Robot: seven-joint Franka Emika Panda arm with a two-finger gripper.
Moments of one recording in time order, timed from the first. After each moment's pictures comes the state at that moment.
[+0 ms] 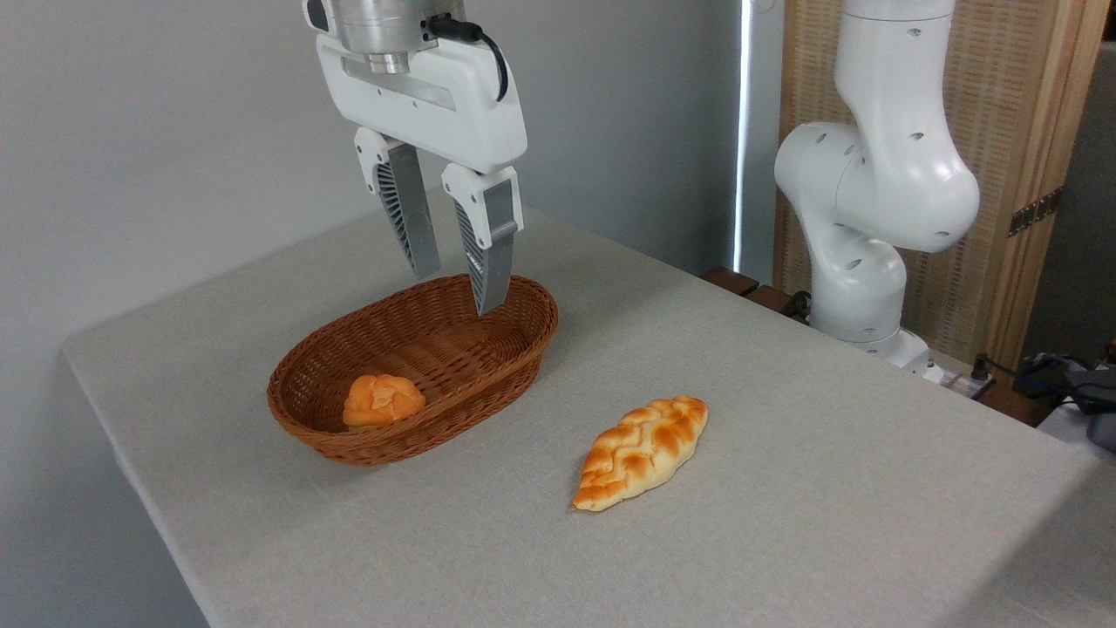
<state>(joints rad) -0.13 -0.06 0.05 -1.65 -0.04 1.60 0.64</state>
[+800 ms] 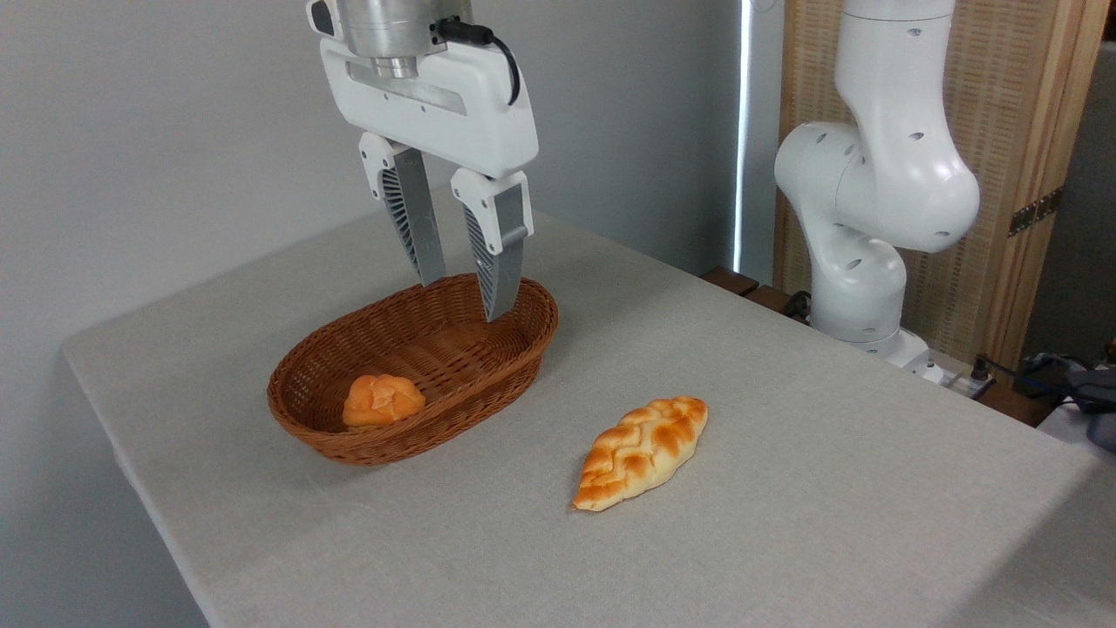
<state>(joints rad) -0.13 -0.06 0.08 -1.65 -0.03 1.60 0.64</state>
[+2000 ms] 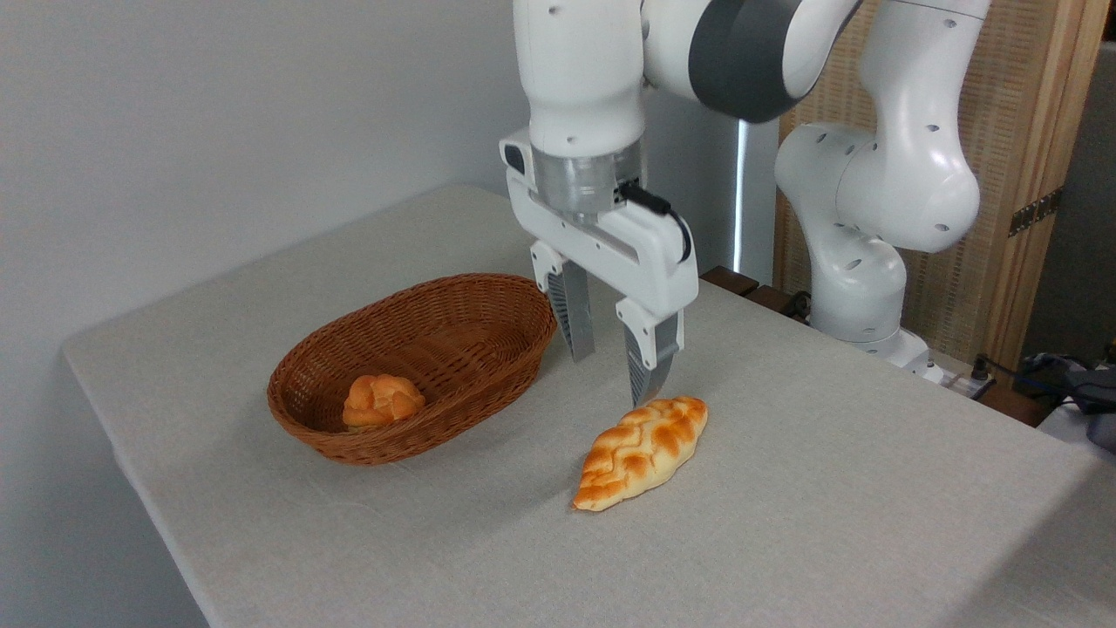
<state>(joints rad) -0.13 -0.36 0.17 -2.29 -0.01 1.87 0.87</state>
